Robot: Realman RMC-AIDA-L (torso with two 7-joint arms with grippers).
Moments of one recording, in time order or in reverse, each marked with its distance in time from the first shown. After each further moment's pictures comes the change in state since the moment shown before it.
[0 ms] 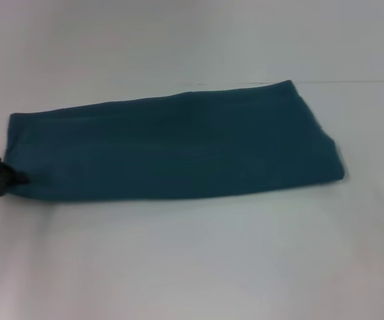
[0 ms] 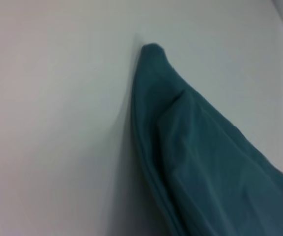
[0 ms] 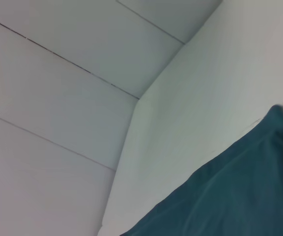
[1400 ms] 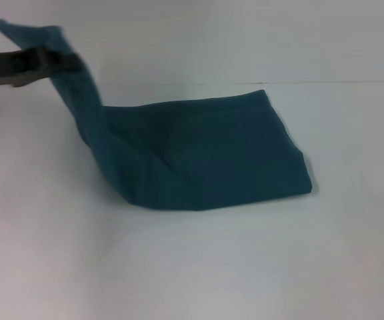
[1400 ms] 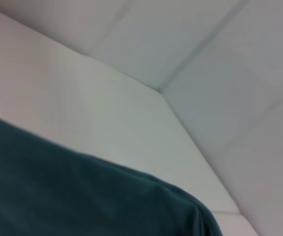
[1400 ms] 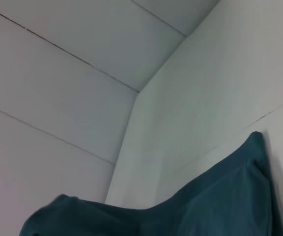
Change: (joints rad) left arm -0.175 -0.007 0.079 0.242 -0.212 0.266 0.216; right arm 0.033 0.007 -0.009 0.002 -0.020 0.021 0.003
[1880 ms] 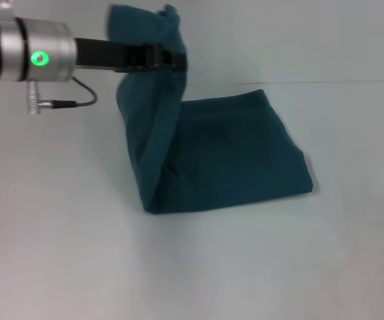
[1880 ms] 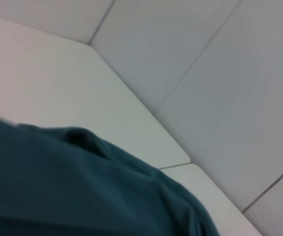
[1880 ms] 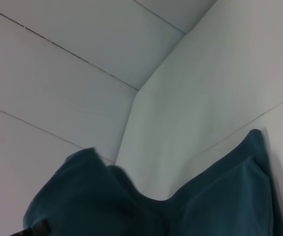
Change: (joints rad) left arm -0.122 -0.071 0.224 0.005 -0.002 -0.078 -0.001; right arm 0.005 0.002 0.000 0.002 -0.008 0.002 0.004
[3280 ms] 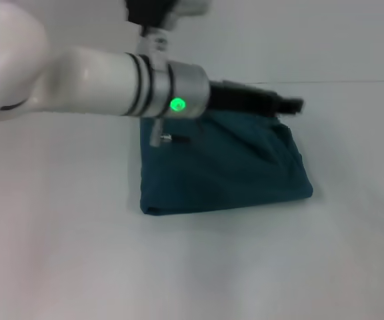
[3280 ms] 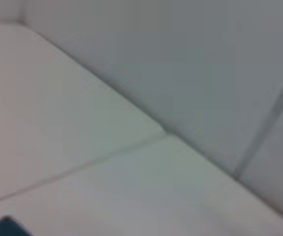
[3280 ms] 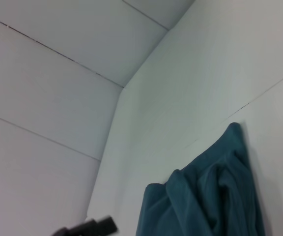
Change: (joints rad) left arm -0.013 -0.068 0.607 -0.071 -0.170 -0.459 0.038; right arm -0.004 -0.005 -0.002 0.024 -0.027 0.032 0.000
